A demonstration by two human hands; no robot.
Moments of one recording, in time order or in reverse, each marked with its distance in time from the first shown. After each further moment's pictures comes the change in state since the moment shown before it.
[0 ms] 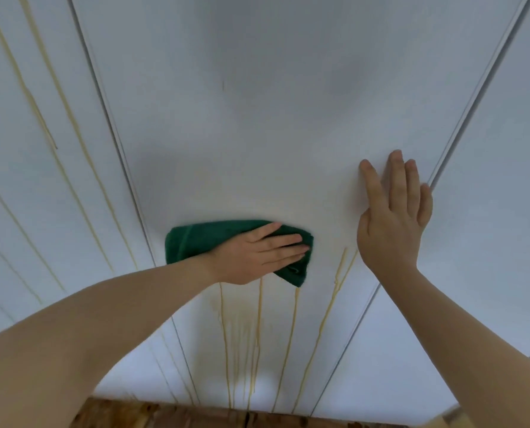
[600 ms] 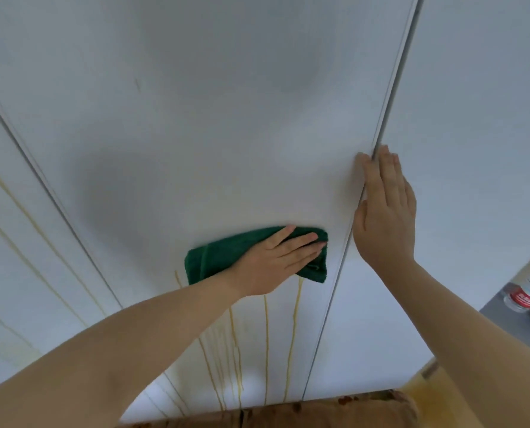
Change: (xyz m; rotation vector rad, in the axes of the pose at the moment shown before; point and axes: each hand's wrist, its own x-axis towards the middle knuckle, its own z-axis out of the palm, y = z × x) left_hand 0.085 0.048 -0.004 0.000 0.030 -0.063; right_hand -0.014 0.049 -0.024 0.060 -0.083 0.093
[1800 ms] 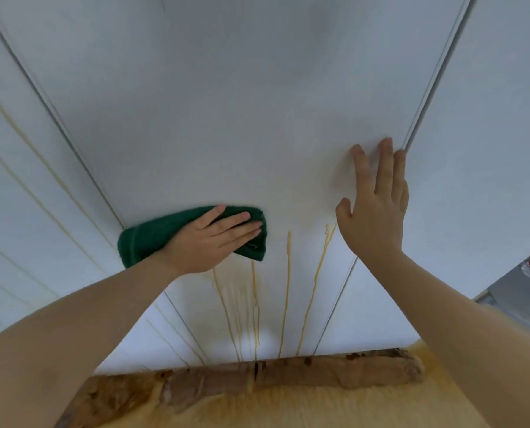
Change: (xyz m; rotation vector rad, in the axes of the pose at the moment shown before) left_hand -0.145 -0.023 0.020 -0.054 0.001 -0.033; right_hand -0.046 -0.051 0.024 0.010 -0.174 0.133
